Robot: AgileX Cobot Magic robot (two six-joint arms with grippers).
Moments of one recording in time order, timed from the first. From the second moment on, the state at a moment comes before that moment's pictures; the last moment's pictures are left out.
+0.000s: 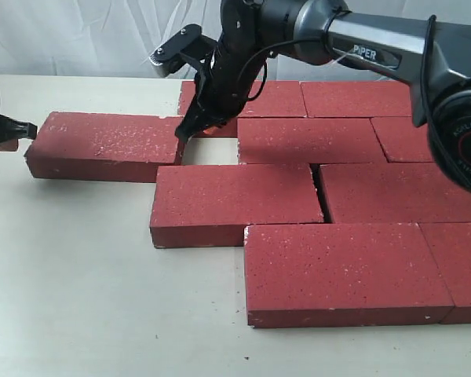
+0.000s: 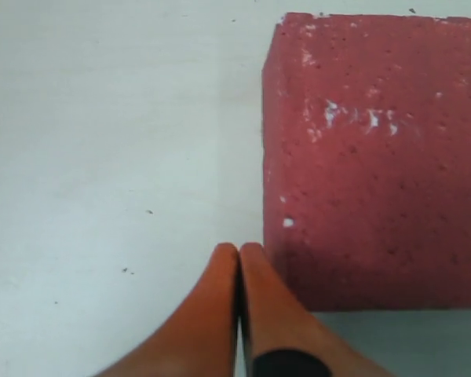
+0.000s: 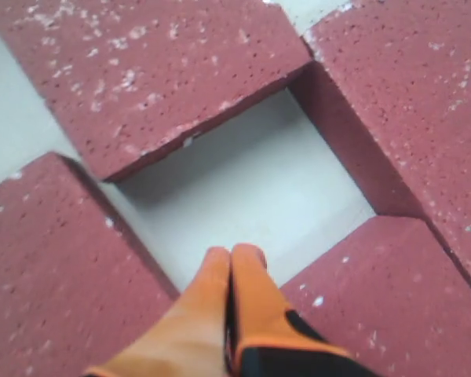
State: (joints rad) left arm 0.19 1.89 -1.07 -0.76 0.33 0.88; right arm 0.61 2.27 -1.96 0.08 0.91 -0.42
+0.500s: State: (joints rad) left arm 0.02 1.79 -1.07 -0.77 0.82 0.98; right arm 0.41 1.90 -1.56 0.16 1.03 -0.47
